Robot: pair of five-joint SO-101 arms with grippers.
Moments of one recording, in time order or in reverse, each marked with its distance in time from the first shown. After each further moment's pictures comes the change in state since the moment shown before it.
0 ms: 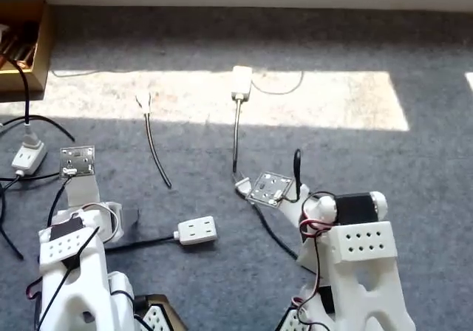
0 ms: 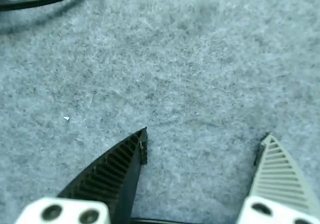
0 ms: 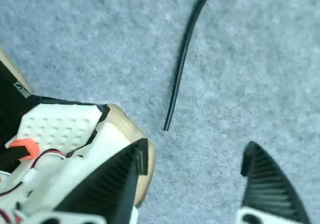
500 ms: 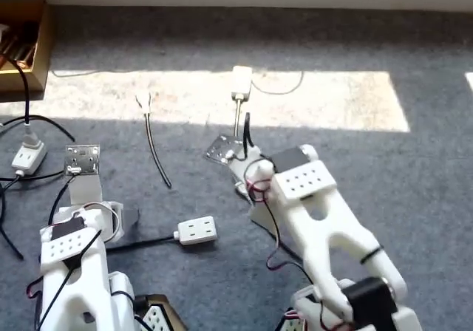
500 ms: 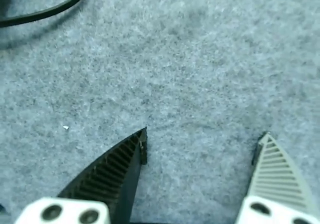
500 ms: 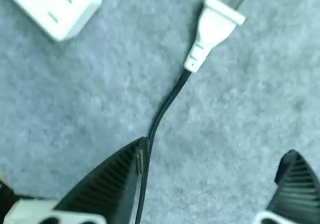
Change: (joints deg) left arm 1.3 -0.2 0.0 -0.4 -2.4; right arm -18.3 37.1 -17.2 -23.5 -22.4
